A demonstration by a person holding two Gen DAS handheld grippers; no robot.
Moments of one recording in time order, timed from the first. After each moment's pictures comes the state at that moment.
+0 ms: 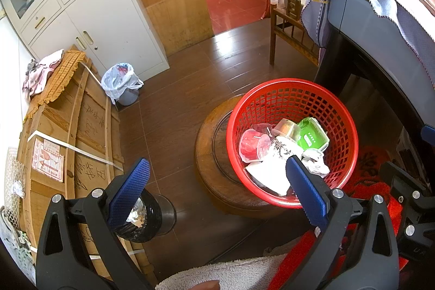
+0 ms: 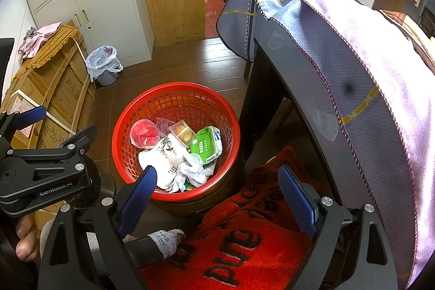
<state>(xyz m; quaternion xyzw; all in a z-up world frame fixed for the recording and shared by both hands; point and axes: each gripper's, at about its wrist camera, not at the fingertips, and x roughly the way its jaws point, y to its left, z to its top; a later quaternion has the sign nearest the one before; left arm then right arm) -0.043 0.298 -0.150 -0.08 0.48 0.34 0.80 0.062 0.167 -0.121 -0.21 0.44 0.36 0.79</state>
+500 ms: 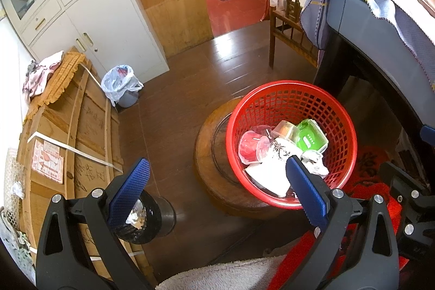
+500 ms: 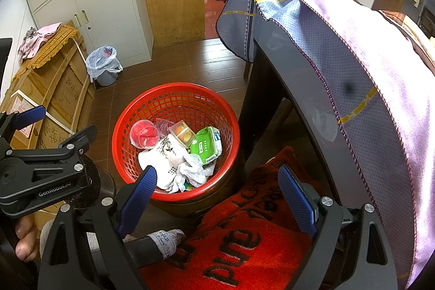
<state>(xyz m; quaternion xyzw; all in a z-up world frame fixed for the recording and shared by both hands) -0.042 0.290 -0.153 -0.07 0.47 0.34 0.81 0.063 0.167 -0.120 -0.21 0.44 0.36 0.79</state>
